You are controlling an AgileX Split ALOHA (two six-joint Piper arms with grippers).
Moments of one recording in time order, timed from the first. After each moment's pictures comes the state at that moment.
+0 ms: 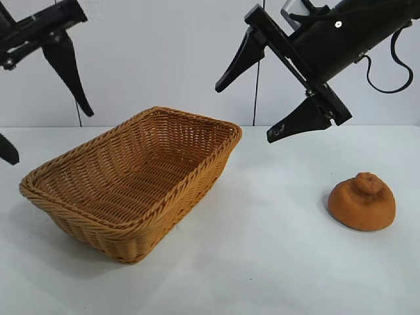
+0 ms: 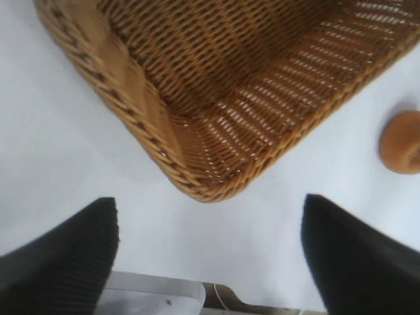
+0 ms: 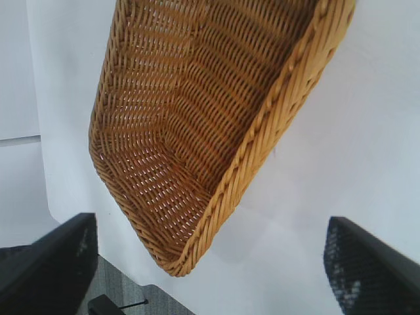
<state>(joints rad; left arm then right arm) -0.38 1.48 -1.05 -0.26 0.86 -0.85 0.25 1.84 -1.28 0.87 0.91 -0.28</state>
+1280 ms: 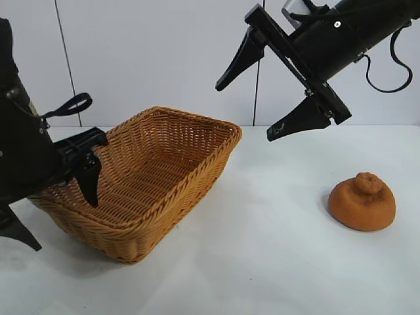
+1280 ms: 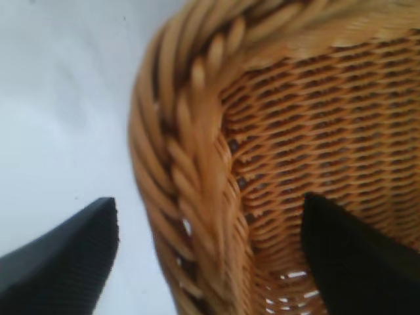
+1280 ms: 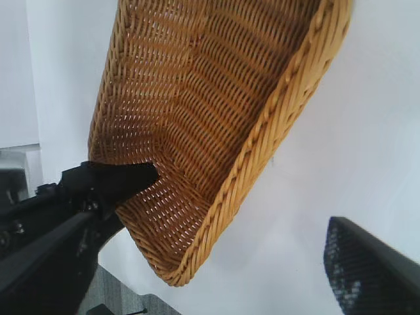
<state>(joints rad) -0.40 1.83 -0.94 -0.06 0.50 -1.19 0.25 1.84 -1.28 0.88 0.89 -0.28</state>
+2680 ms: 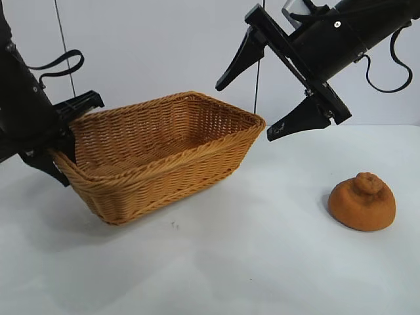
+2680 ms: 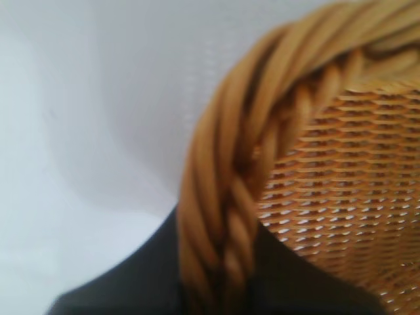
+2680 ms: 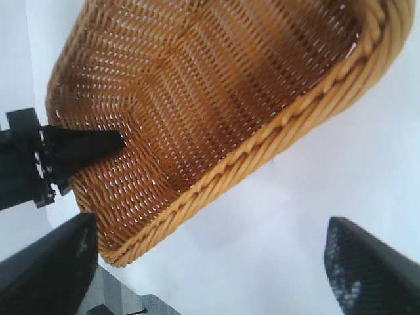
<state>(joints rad) -0.23 1.86 -1.18 -0.26 0.65 -0.77 0.25 1.84 -1.28 0.88 0.89 -0.28</state>
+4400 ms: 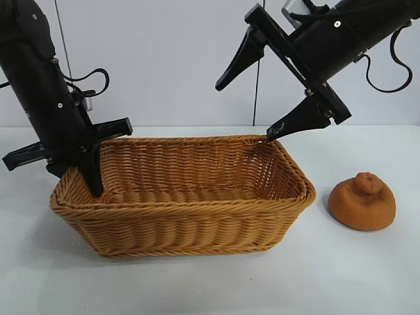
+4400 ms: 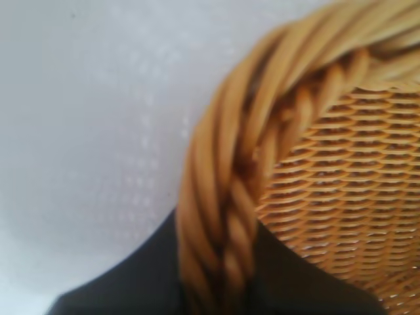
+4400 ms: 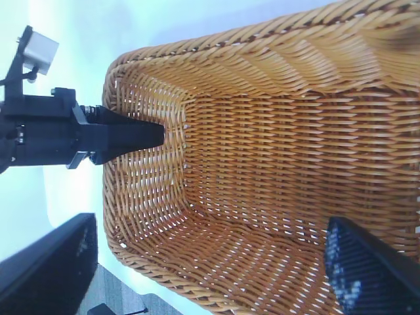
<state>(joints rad) -0.22 2.14 -1.47 -0.37 0.95 -0.13 0.25 1.84 -1.28 0.88 0.89 -0.28</state>
